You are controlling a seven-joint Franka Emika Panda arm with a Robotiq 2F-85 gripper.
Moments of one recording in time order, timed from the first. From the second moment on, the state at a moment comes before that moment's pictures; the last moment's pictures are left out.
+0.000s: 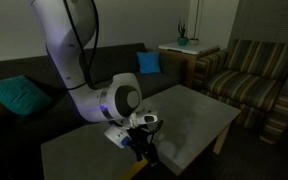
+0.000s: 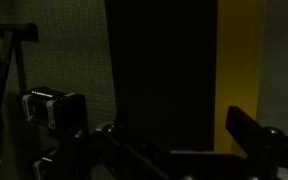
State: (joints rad) arm 0.17 1.21 -0.29 -1.76 -0.42 2.80 0.62
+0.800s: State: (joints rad) arm 0.11 1.31 -0.33 -1.72 -0.26 2.89 0.22
